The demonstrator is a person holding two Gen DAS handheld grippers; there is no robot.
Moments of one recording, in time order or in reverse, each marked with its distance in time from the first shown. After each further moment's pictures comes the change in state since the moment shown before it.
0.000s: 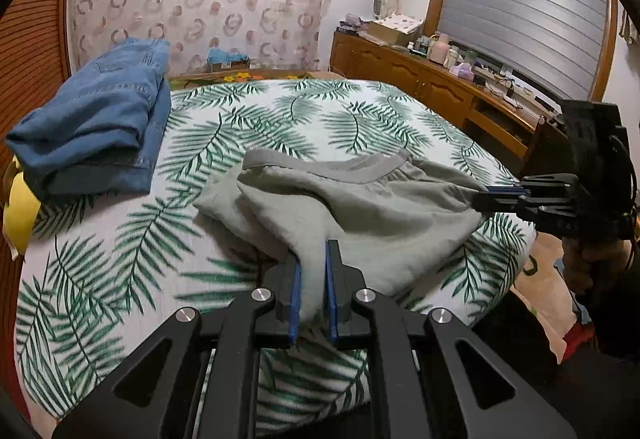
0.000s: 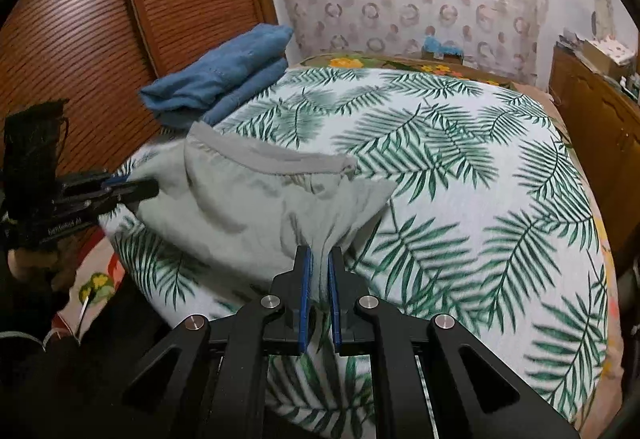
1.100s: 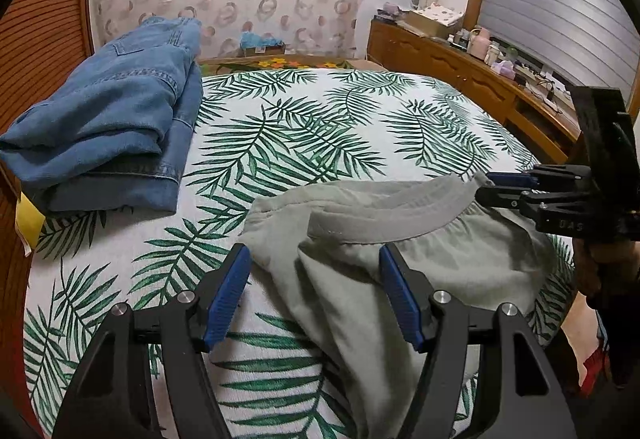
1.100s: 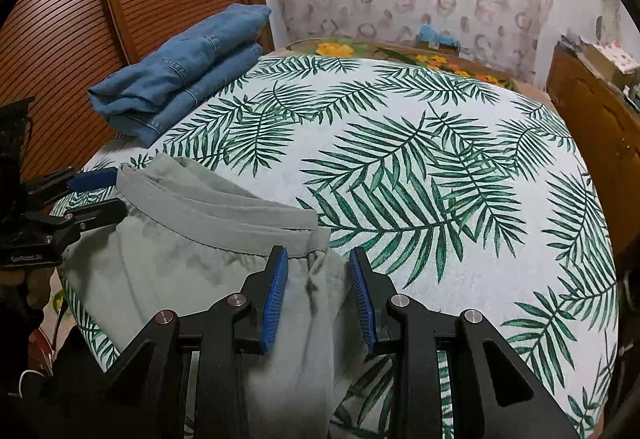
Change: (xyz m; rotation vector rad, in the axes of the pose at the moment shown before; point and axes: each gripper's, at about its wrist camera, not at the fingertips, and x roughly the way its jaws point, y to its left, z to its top) left arm 0.046 0.034 0.027 -0.048 0.048 0.122; right arm 0.075 -0.008 0.057 -0.009 0.060 -0.047
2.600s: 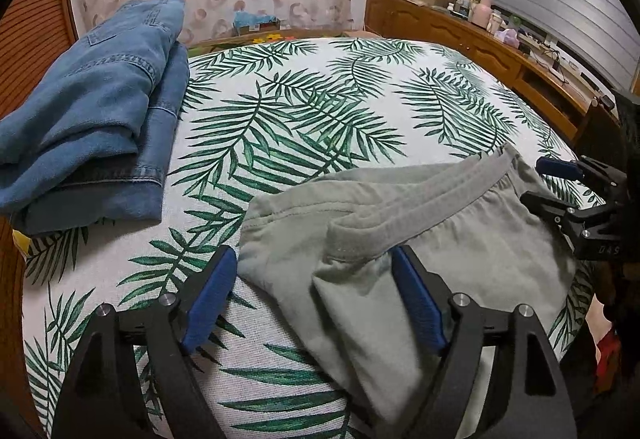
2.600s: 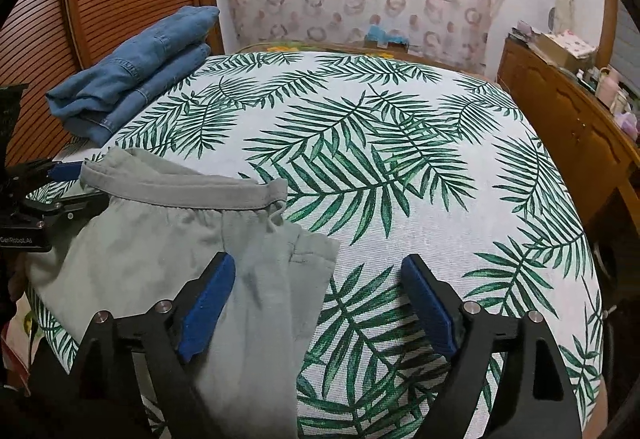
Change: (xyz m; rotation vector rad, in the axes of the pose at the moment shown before) left arm 0.033 0.004 0.010 0.058 0.101 0.016; right arm -0.012 -0.004 -0.024 0.073 -0.024 -0.177
